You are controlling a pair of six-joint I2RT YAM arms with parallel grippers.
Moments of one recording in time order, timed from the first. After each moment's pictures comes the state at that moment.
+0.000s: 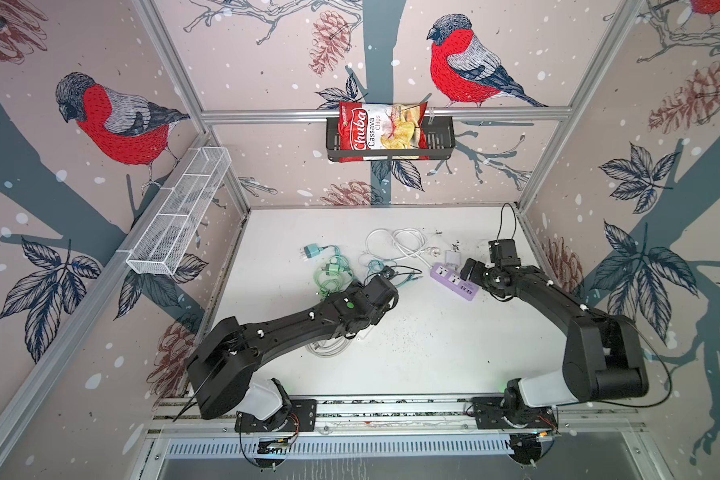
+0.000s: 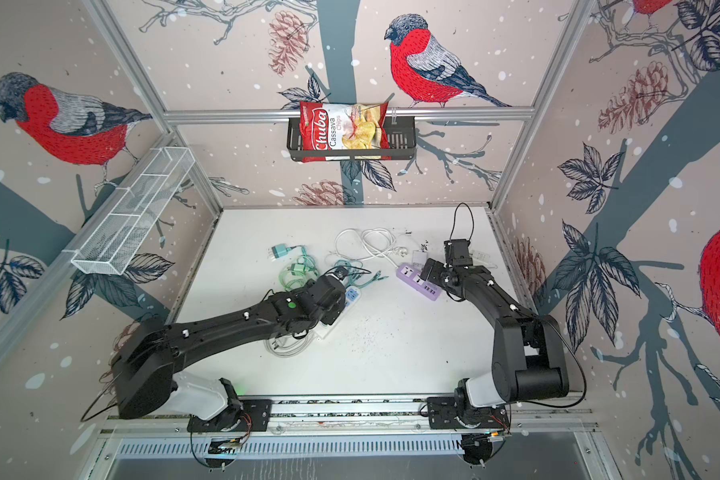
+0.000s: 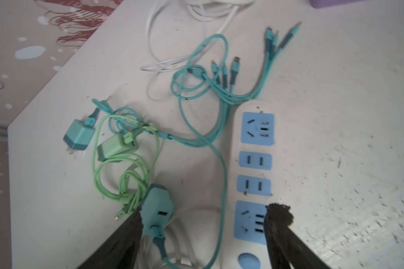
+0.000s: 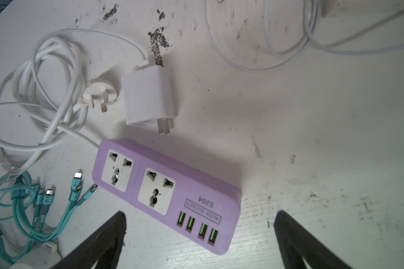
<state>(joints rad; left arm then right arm) -0.92 1.43 0.95 -0.47 -0.52 -0.14 0.14 1.46 0.88 -0.41 -0.04 0.47</state>
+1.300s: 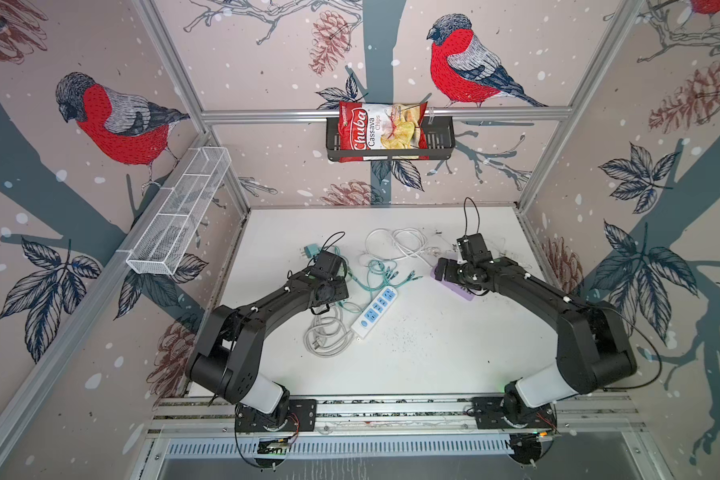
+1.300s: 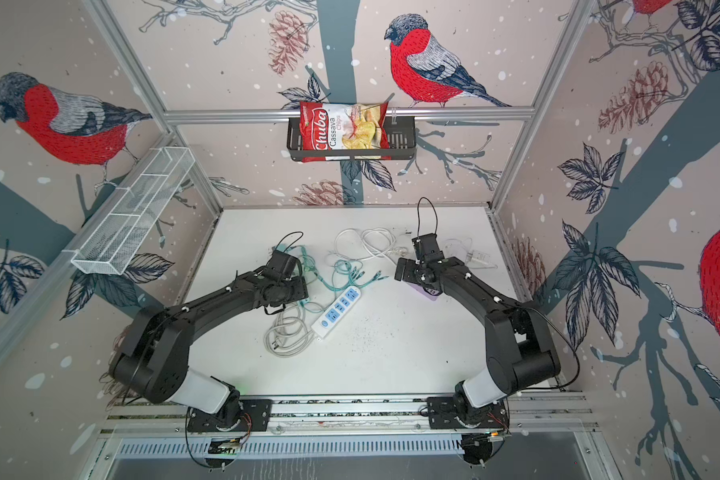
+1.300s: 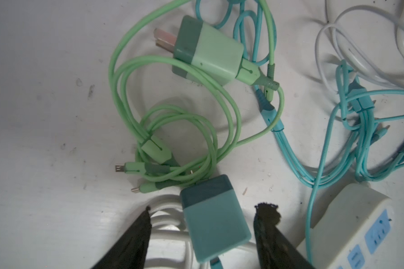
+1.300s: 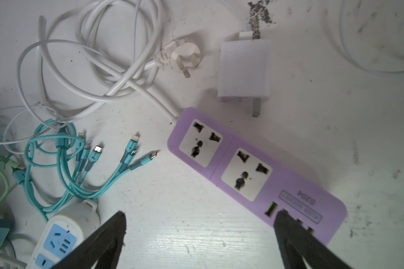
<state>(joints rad) -0.43 1.54 0.88 -0.43 -0.07 -0.65 0.38 1.54 0.99 -0.45 0.00 0.46</state>
